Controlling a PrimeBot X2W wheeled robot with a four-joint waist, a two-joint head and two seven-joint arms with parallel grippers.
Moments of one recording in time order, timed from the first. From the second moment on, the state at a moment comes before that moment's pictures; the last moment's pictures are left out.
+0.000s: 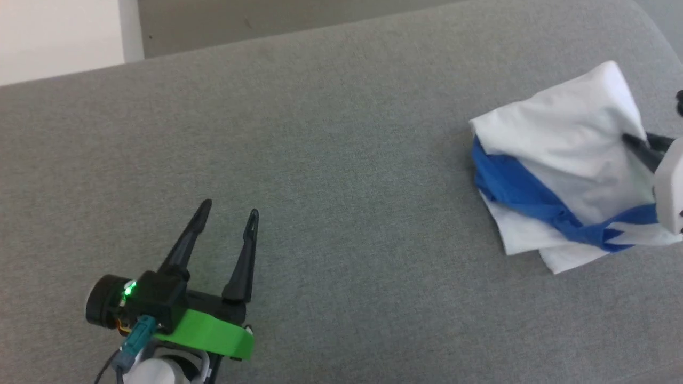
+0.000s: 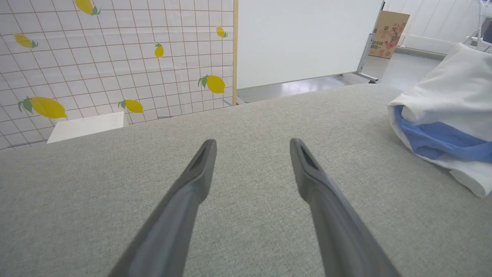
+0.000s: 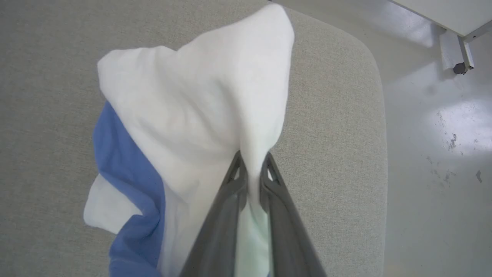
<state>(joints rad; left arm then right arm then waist) -0.04 0.33 -0.32 -0.19 -0.28 0.06 -0.18 -0.53 -0.74 0.29 0.09 0.58 0.13 0.63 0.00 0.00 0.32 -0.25</state>
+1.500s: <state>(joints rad) -0.18 0.48 -0.30 -0.45 -0.17 0.09 0.03 -0.88 -0.87 0.33 0.71 0.37 0.13 0.17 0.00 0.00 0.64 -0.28</state>
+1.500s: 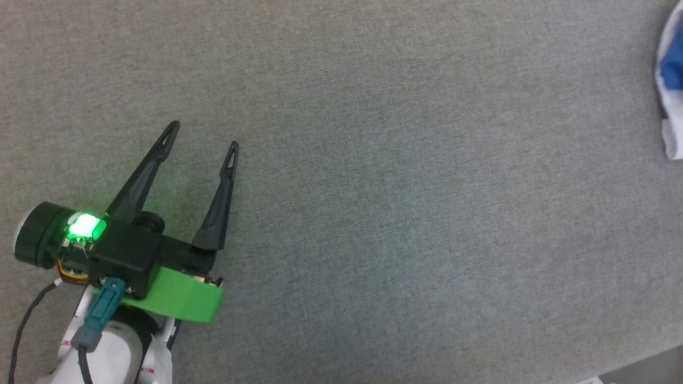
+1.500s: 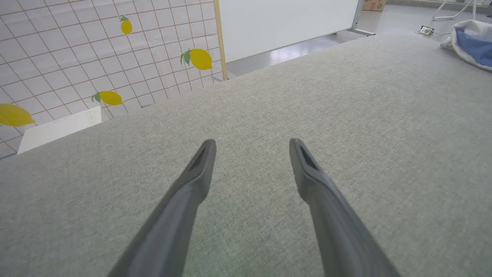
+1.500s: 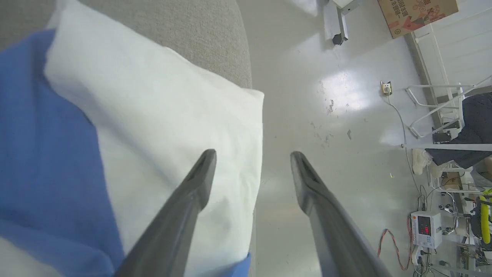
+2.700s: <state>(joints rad) -0.07 0.32 -0.30 -0.17 -0.27 0.17 -0.24 -0.48 -0.48 0.08 0.55 0.28 0.13 -0.24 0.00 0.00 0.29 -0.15</state>
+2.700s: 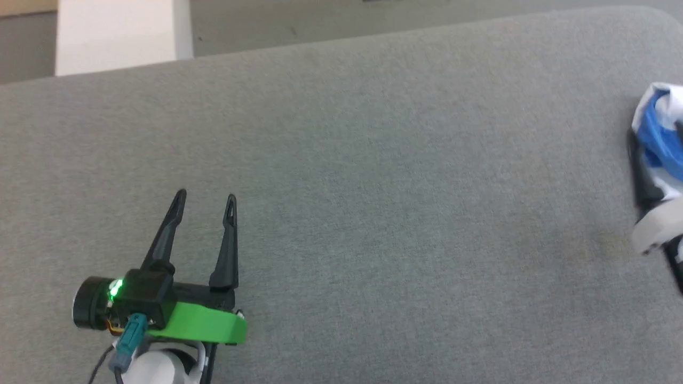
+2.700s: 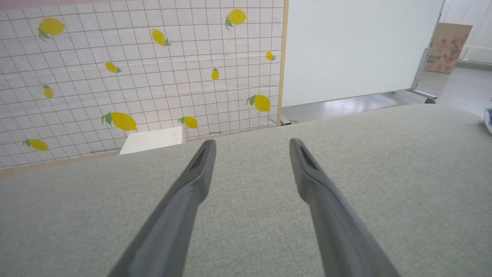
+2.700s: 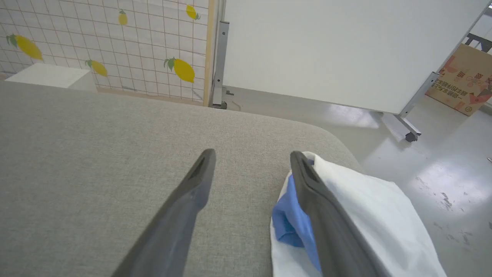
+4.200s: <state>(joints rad) 0.07 0.08 -0.17 -0.02 -0.15 0.01 -0.26 0.03 -0.05 -0.13 0.14 0.00 0.13 -0.25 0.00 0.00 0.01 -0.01</state>
